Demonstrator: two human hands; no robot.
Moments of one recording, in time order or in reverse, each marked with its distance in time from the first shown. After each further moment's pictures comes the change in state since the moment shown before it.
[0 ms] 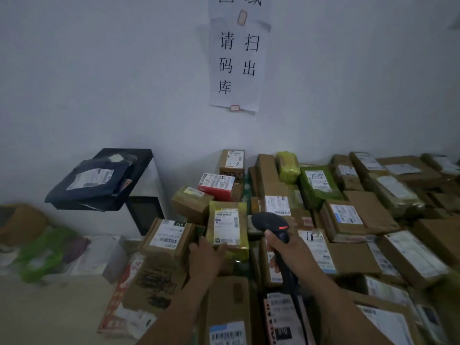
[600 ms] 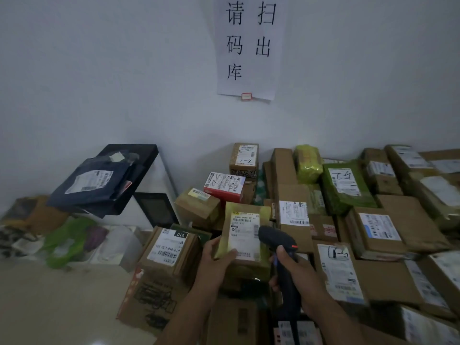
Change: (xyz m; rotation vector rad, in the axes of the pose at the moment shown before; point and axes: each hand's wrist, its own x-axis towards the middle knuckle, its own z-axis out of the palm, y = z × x) left_hand 0.021 0.013 0.006 -0.916 -0.193 -0.149; right_hand 0.050 0.019 0.003 0.324 -0.164 0.293
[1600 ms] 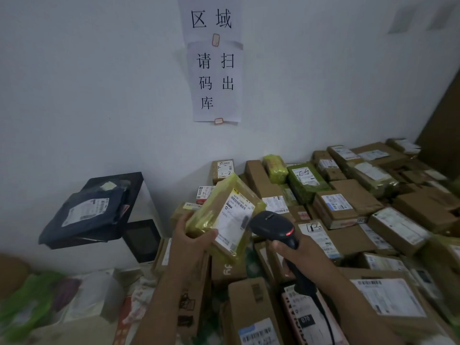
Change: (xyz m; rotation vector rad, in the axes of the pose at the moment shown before) left_hand -0.070 0.085 -0.078 0.181 -0.149 0.426; right_hand -0.122 -0.008 0.046 -0.448 0.185 -0.417
